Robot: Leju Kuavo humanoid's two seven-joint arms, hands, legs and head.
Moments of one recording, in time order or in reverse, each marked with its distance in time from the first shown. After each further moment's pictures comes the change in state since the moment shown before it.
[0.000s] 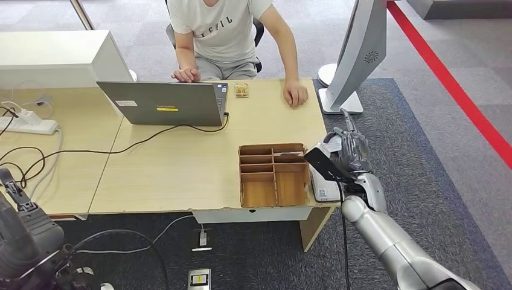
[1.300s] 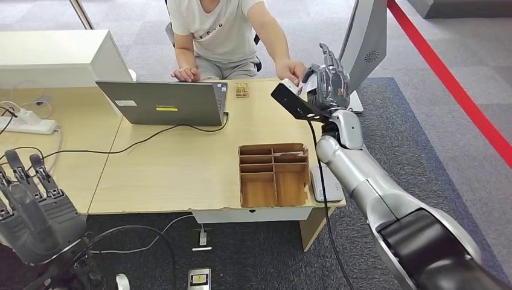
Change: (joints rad) left arm -0.039 -0.082 0.016 0.086 0.044 -0.204 0.000; right arm -0.428 0.222 0.053 0.354 0.175 0.008 0.119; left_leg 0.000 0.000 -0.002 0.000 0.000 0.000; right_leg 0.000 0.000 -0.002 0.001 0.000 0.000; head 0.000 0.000
